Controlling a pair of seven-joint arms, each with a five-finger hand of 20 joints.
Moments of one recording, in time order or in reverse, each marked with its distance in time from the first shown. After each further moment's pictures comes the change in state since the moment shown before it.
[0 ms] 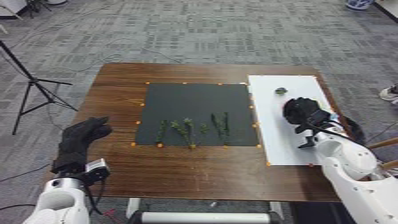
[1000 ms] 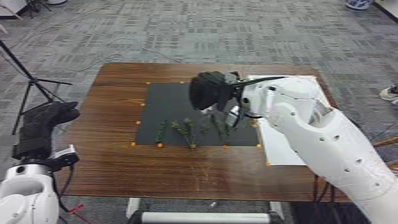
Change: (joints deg) left arm -1.0 6.8 -8.3 5.6 -1.0 0.2 4.1; right arm 31.5 -7.5 -26.5 -13.9 16.1 -37.5 -3.8
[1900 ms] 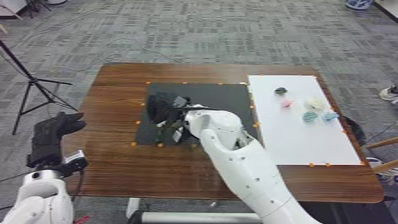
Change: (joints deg) left arm -3.5 -1.1 6.8 4.5 -3.1 4.5 2.9; right arm -10.7 -31.2 4.8 22.2 -25.1 12.3 -4.5
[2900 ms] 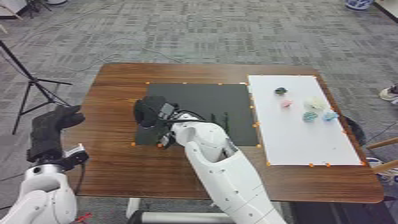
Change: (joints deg) left arm -2.5 -0.6 1.0 0.2 -1.2 1.1 2.0; right arm -4.0 -6.6 1.6 3.8 -11.2 10.6 -4.0
